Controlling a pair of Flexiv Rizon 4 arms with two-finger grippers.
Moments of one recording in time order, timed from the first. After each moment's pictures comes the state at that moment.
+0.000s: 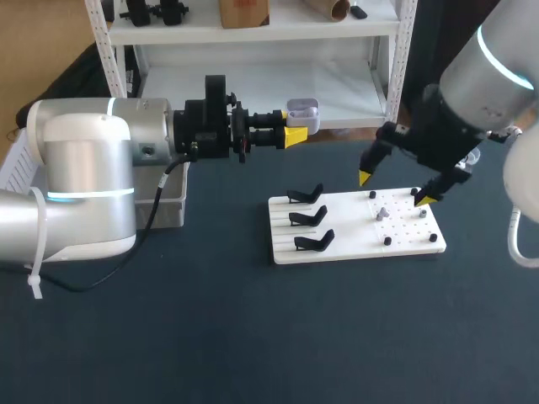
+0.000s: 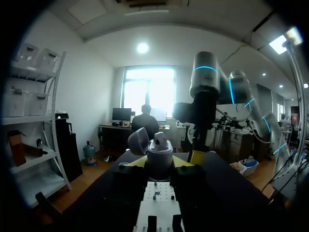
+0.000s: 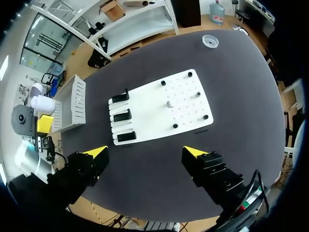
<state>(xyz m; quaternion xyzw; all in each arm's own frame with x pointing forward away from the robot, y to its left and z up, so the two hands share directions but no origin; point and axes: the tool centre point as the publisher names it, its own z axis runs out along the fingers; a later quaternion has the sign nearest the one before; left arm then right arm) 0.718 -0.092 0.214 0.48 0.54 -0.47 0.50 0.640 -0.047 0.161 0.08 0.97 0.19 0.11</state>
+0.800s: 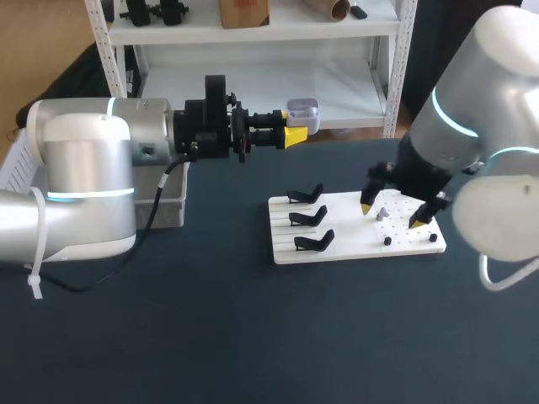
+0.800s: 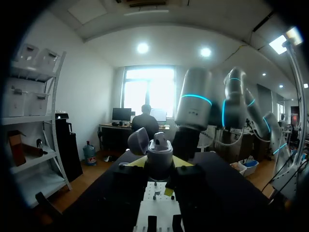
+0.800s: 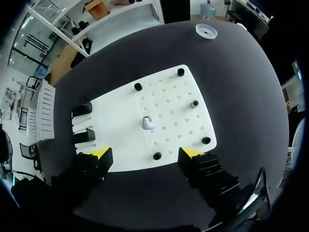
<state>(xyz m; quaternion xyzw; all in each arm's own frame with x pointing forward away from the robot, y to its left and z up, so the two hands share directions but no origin) 0.718 -0.092 0.214 0.48 0.54 -0.47 0.50 0.687 -0.067 0.055 0.11 0.98 0.12 0.11</state>
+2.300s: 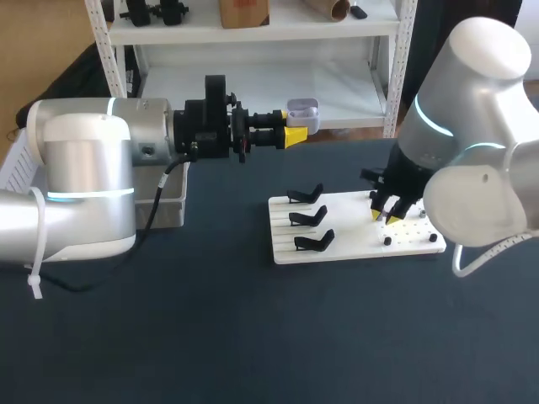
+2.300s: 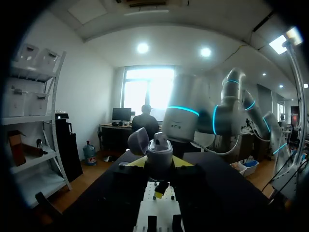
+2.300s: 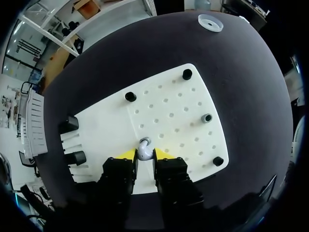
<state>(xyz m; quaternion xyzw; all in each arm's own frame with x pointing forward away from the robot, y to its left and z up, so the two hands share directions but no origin) 0.718 -0.092 0.214 0.48 0.54 -0.47 0.50 0.718 -0.067 0.023 0.14 0.98 0.11 0.09</state>
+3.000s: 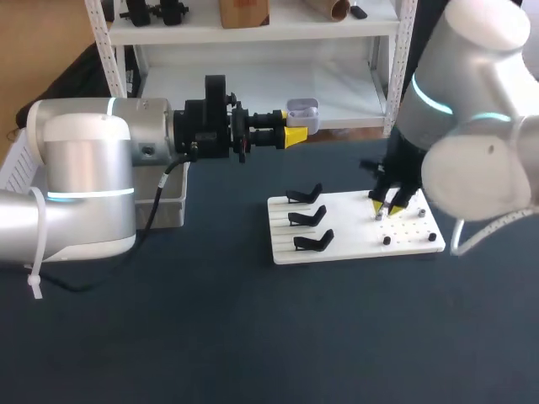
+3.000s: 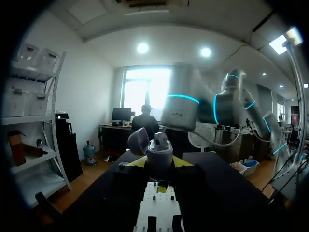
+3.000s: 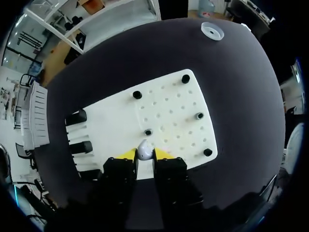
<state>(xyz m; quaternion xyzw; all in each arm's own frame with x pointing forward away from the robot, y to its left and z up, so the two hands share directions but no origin) 0.718 -0.092 0.214 0.48 0.54 -0.47 0.50 0.707 -0.066 0.057 0.10 0.99 0.09 0.07</state>
